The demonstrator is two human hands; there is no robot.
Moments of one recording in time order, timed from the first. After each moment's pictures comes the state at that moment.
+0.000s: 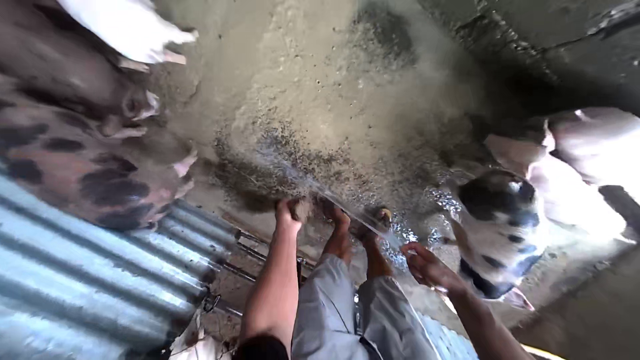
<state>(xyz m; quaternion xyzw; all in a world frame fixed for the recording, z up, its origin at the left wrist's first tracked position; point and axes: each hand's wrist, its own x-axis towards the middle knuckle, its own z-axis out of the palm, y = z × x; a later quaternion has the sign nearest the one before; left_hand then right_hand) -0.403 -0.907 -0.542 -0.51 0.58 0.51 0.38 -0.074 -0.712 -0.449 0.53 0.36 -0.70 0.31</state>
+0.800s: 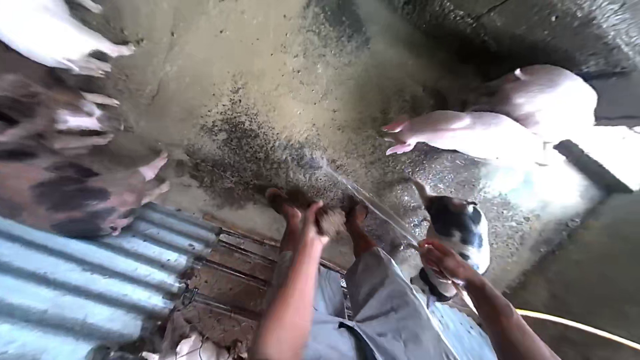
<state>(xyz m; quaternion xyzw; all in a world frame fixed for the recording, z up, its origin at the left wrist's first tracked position) -0.255 -0.845 -0.464 -0.50 0.45 0.54 0.51 0.074 -0.679 -0.414 0.61 0.36 -0.65 0.29</state>
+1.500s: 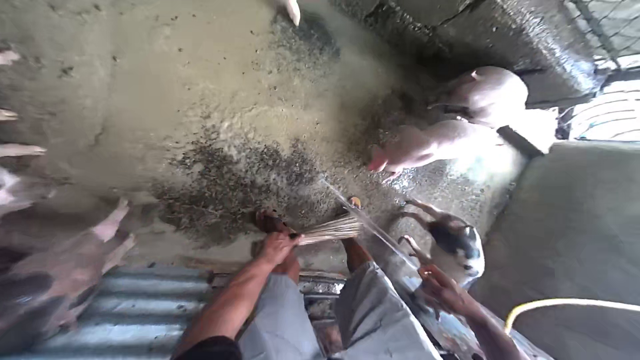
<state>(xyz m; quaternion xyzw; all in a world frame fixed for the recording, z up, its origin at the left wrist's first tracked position) -0.389 -0.946 -0.583 0.49 0.55 -0.19 0.65 0.024 -0.773 -0.376 0.67 0.41 -0.53 0.31</state>
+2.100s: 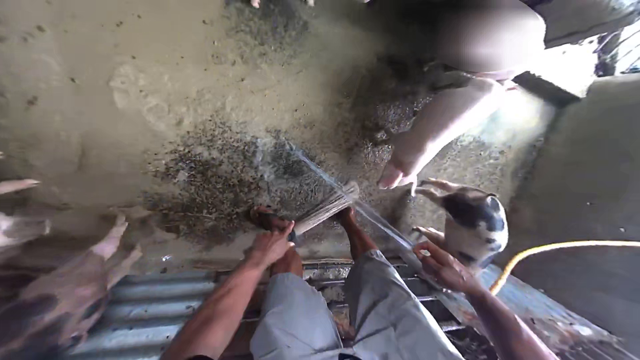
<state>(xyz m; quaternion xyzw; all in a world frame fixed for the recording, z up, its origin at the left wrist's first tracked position) -0.361 -0.901 -0.566 0.48 0.56 -0.26 0.62 0.048 -0.748 -0.392 0.63 0.43 -0.58 0.29</state>
